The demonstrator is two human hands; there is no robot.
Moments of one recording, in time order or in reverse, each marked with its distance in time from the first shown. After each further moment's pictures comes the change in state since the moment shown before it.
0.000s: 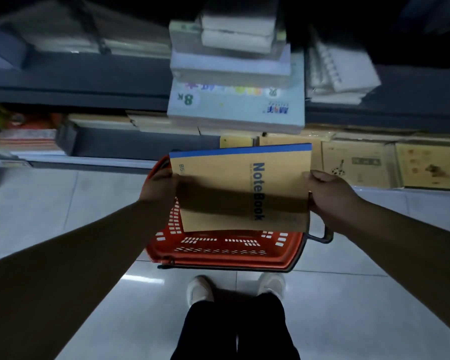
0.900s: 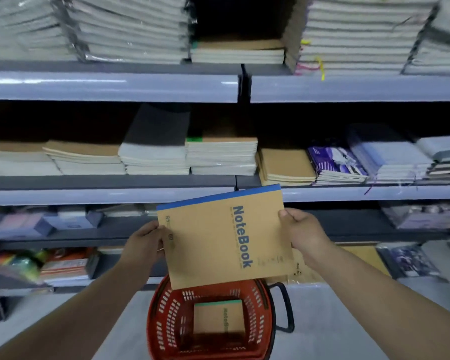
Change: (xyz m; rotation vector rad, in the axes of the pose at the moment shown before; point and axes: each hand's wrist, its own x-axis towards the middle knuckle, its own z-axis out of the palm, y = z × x) left_hand -0.221 0.198 -0.063 -0.170 -0.087 0.345; right_hand -0.241 -0.210 -0.120 0.118 0.083 -0.405
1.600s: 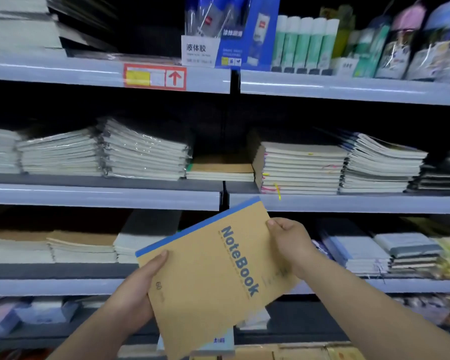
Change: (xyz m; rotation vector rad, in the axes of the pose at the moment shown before) left_hand -0.038 0.122 0.036 -0.392 -0.438 -0.040; right_hand -0.001 -0.167 -0.049 -0.003 0.062 -0.346
